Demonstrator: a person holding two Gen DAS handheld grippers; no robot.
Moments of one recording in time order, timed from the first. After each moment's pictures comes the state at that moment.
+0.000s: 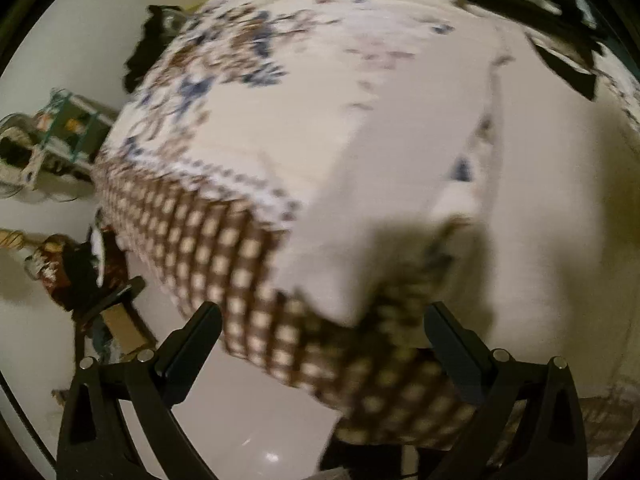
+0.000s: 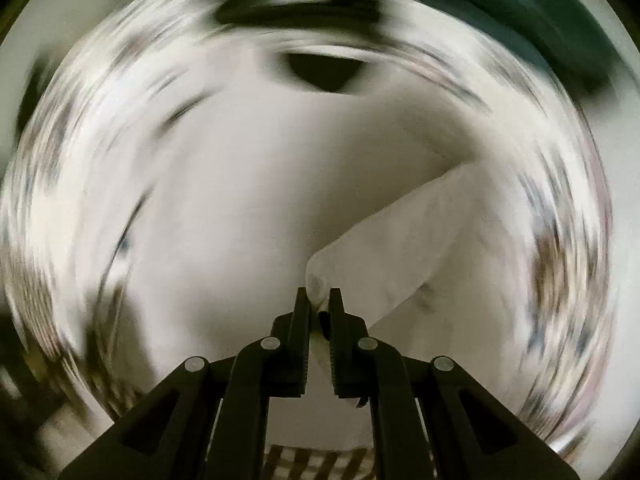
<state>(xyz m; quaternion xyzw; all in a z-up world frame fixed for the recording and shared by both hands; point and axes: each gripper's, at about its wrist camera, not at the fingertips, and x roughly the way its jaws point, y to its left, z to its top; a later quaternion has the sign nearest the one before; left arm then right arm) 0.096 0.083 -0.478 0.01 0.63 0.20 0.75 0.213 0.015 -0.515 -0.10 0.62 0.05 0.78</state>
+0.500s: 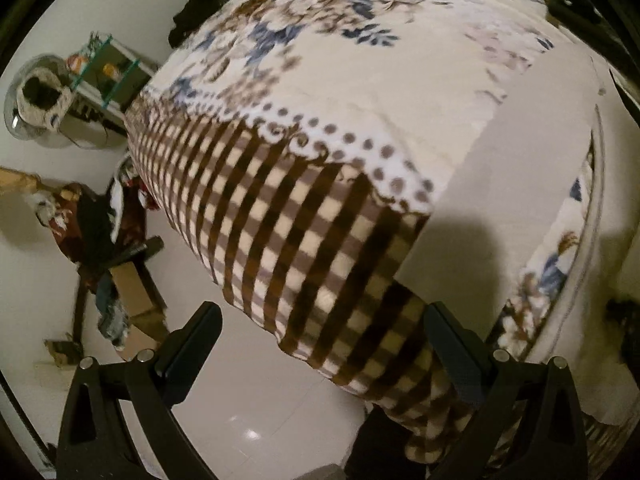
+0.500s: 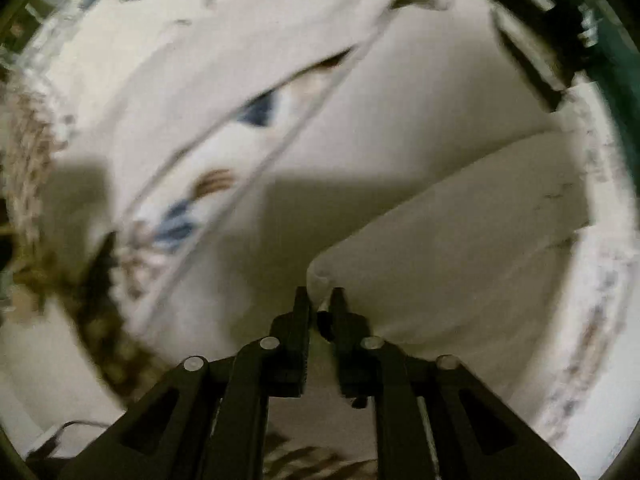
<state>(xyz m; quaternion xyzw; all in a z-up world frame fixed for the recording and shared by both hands) 0.066 0.172 -0.507 -0.05 0.63 0.26 0.73 0.162 0.150 -0.609 -0.18 0.69 0.18 0.68</state>
